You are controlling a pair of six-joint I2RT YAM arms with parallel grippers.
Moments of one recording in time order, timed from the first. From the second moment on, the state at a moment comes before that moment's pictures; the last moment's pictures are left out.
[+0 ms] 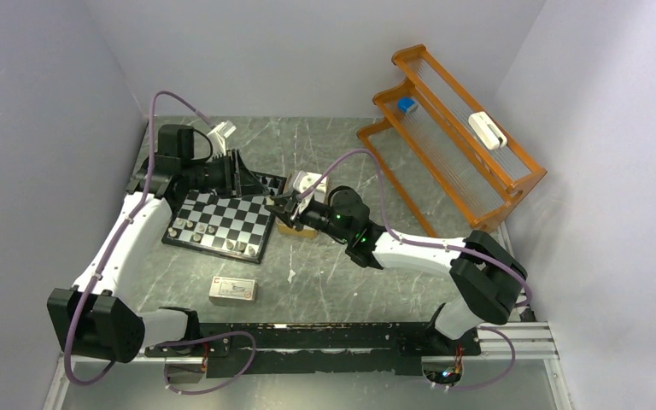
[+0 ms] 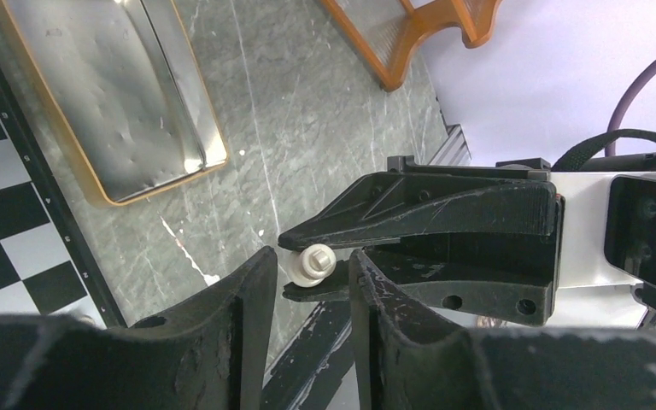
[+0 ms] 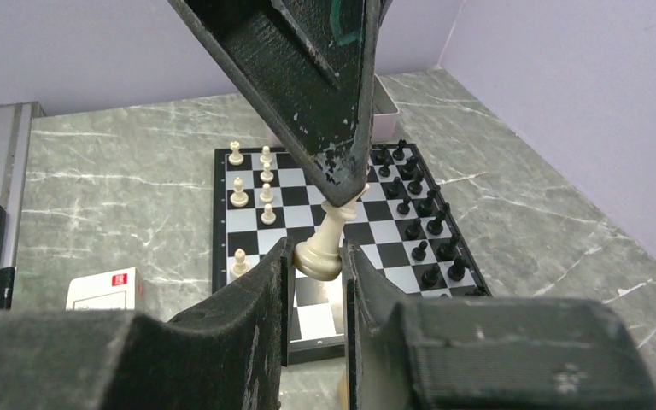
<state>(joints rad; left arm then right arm) -0.16 1.24 1.15 -0.58 0.86 -0.36 0.94 1.54 0.83 0.77 -0.21 -0.14</state>
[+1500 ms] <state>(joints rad) -0.23 1.00 1.06 -0.79 -0.07 -0.31 0.95 1.15 0.62 0.61 0.00 0.11</state>
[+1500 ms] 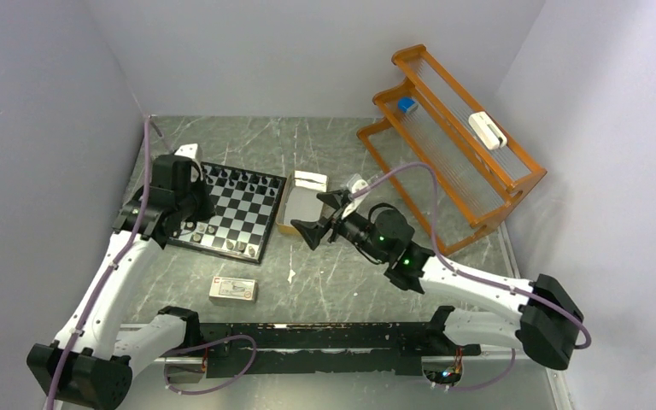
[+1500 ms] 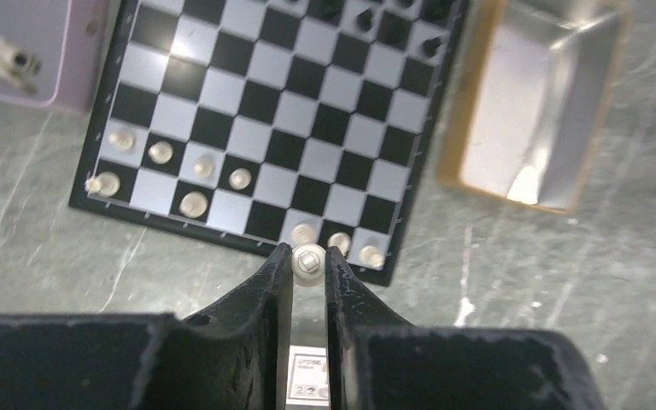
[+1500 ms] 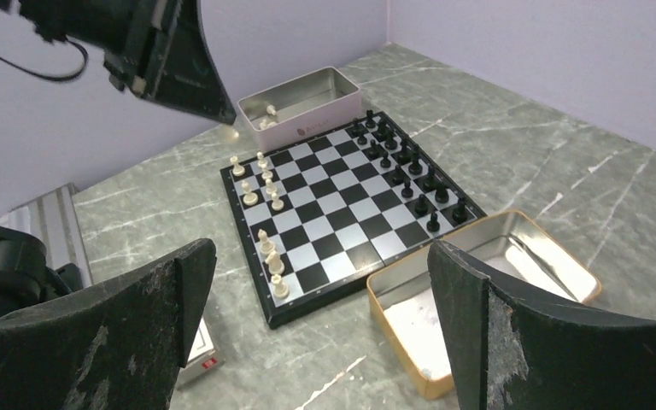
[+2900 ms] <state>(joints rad) -0.23 1.02 0.62 -0.50 -0.37 -0.65 0.95 0.85 0.51 0.43 0.07 0.12</state>
